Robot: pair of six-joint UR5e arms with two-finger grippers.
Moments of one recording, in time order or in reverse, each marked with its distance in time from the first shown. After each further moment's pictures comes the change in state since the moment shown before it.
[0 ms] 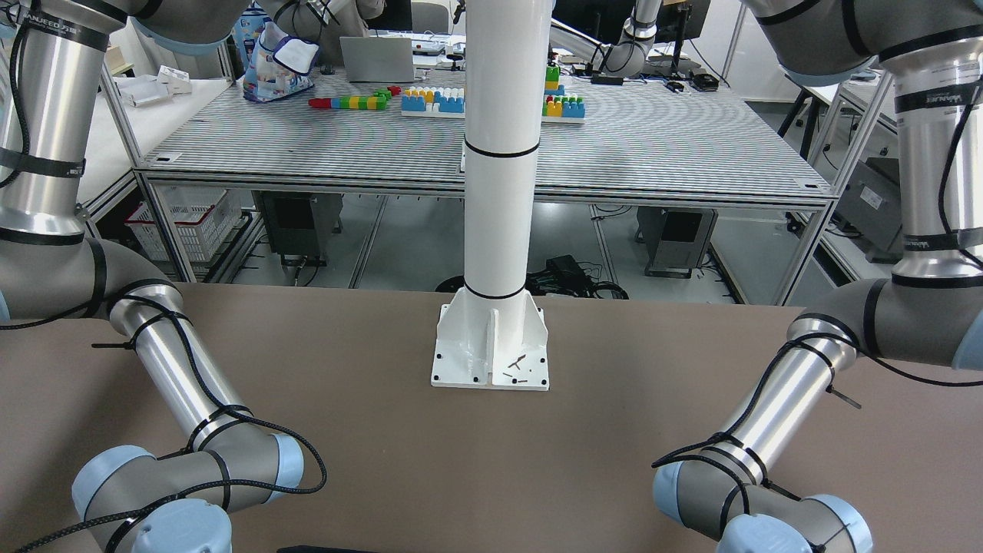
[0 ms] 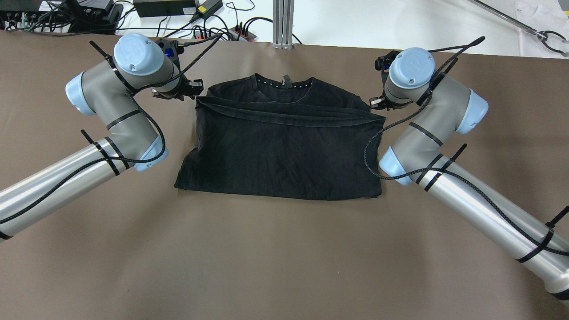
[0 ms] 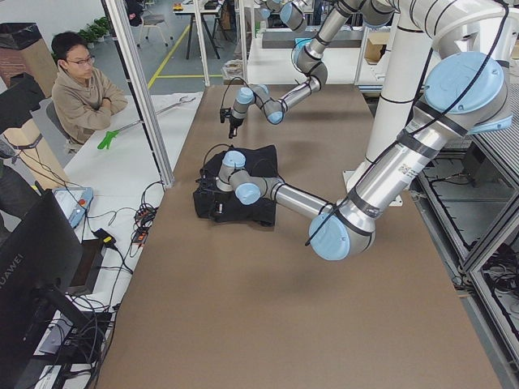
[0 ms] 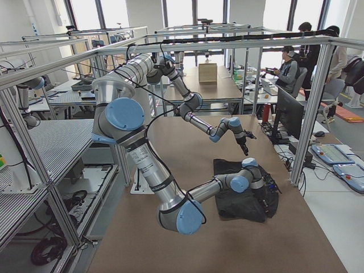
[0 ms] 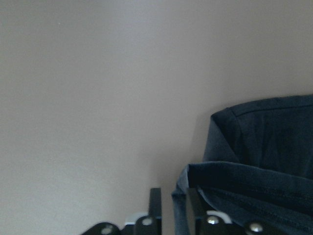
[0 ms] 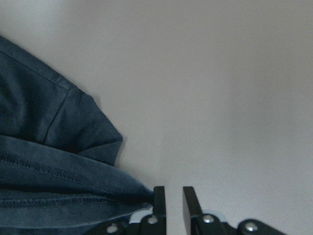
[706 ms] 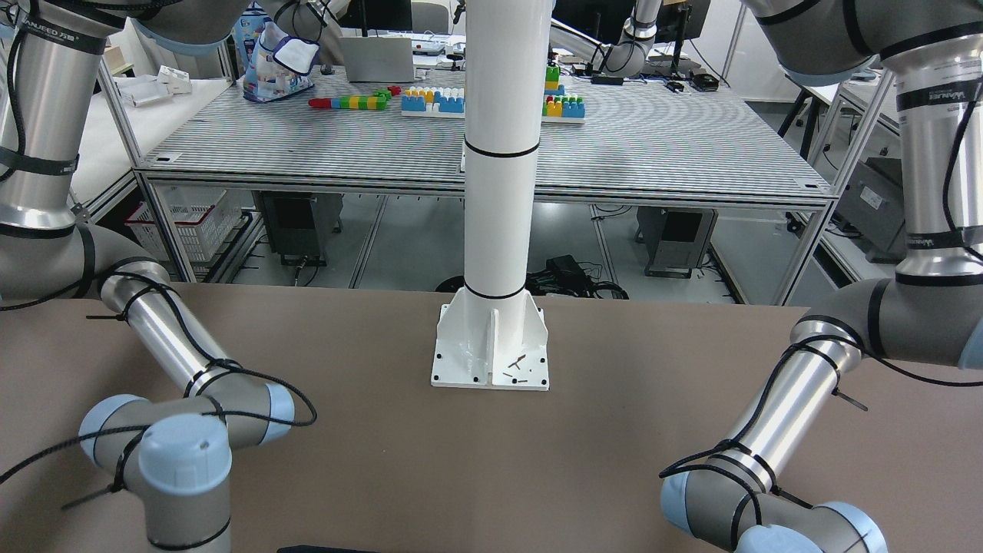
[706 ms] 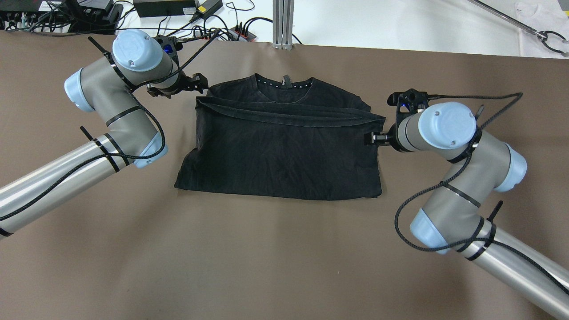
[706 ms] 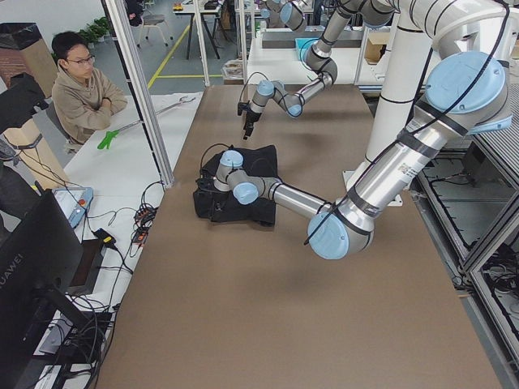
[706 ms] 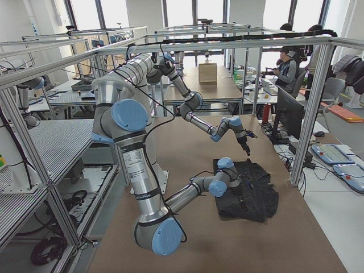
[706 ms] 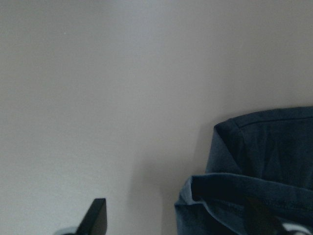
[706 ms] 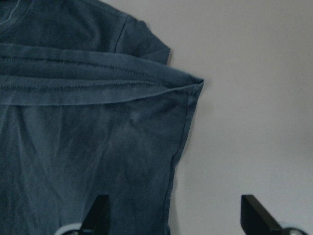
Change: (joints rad) left arm -0.008 -0.007 0.007 0.000 -0.002 -0.004; right arm -0.117 -0.286 0.412 0.080 0.015 0.272
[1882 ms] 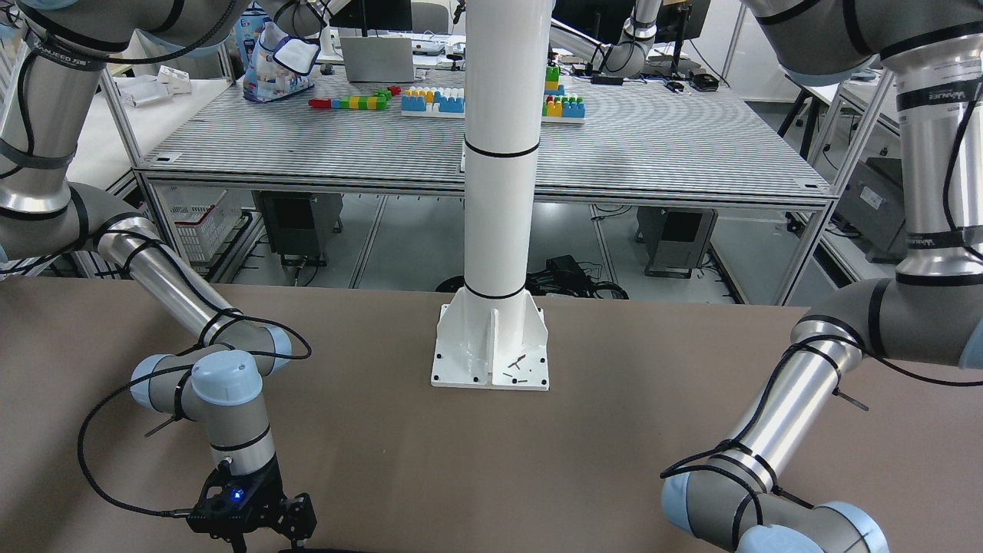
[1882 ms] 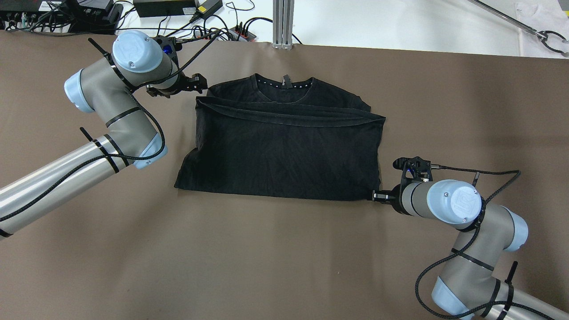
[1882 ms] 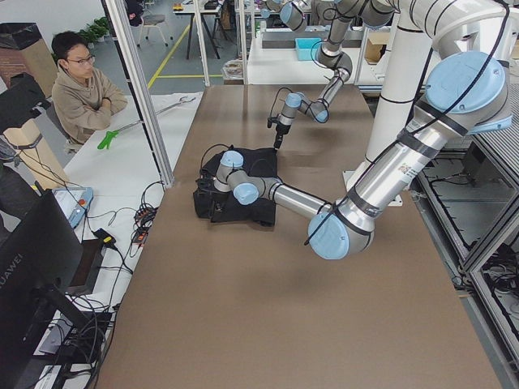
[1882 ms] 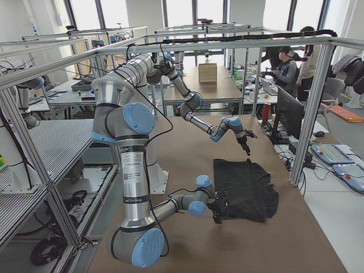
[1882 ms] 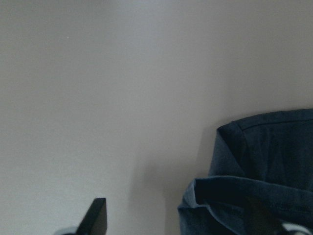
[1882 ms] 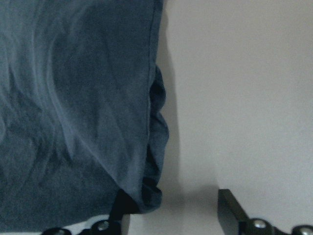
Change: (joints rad) left arm 0.002 0.003 0.000 0.000 0.012 0.005; right arm -0.183 -0.203 0.020 0.247 -0.038 0.251
